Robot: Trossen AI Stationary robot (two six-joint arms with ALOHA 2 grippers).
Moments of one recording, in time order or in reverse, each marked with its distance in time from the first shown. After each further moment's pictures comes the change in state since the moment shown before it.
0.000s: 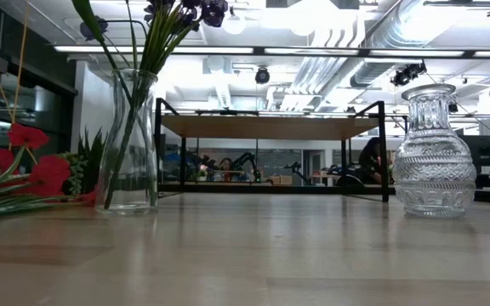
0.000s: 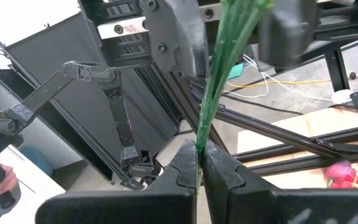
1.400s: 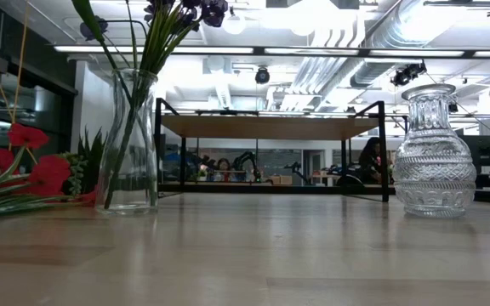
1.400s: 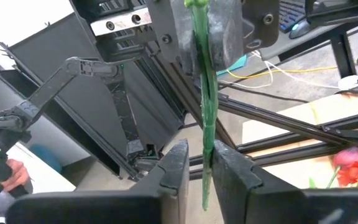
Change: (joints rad) left arm -0.001 0.000 0.000 0.004 0.062 0.027; right arm 0.002 0.000 0.000 -0.019 -0.033 0.052
